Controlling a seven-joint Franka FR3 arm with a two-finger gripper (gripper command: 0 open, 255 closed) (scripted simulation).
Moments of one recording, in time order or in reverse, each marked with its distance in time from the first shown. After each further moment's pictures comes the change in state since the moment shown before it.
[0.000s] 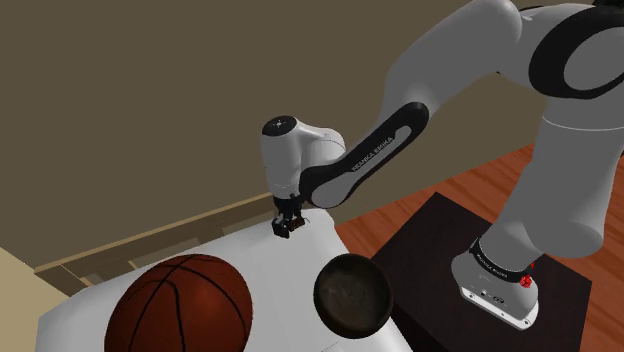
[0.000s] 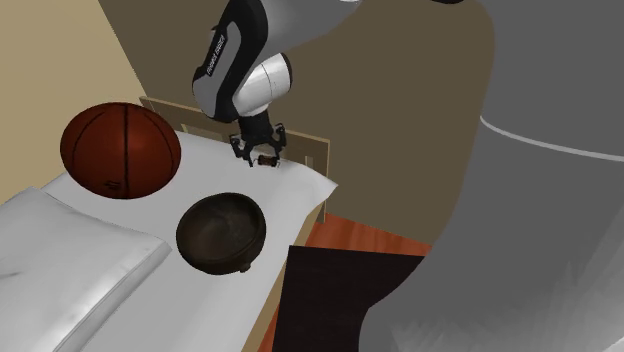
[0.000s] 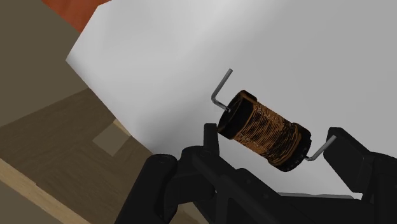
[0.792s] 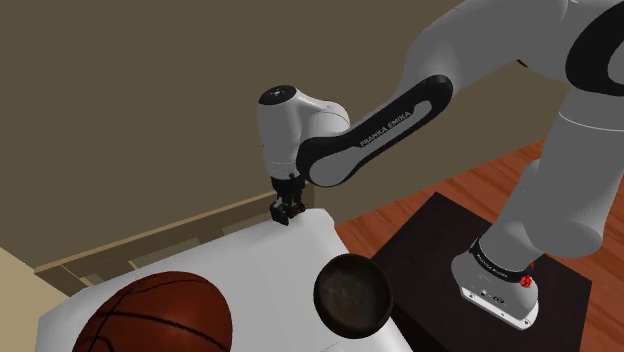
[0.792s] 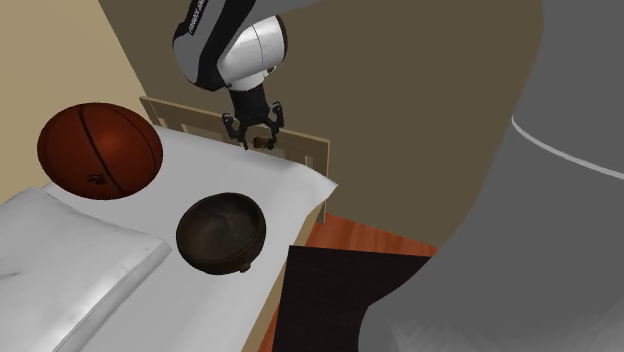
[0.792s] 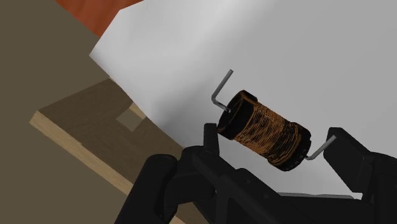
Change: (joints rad) arm -0.017 -0.108 0.027 0.036 0.067 -0.133 -0.046
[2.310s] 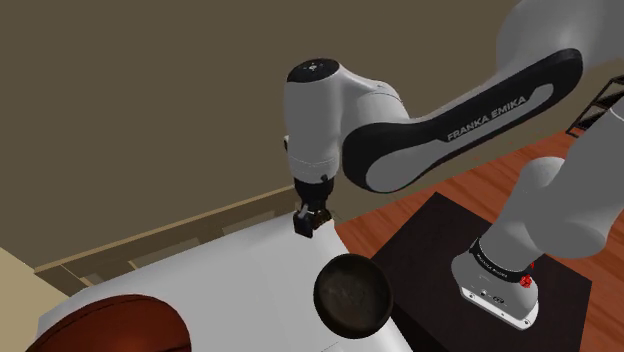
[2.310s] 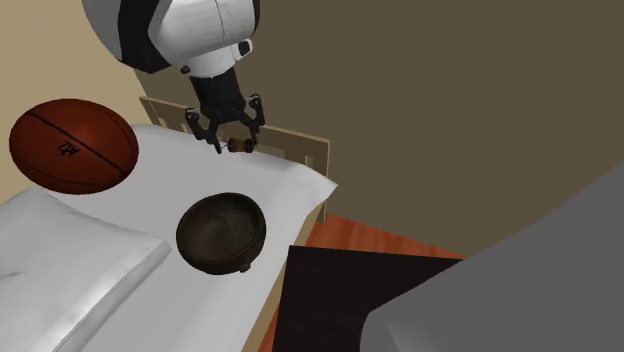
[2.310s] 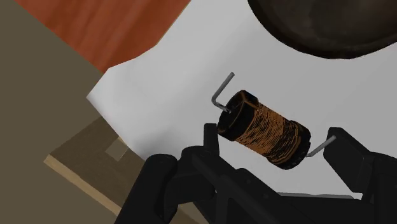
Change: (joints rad) arm 0.050 -0.305 0.080 -0.149 0.165 -0.129 0.030
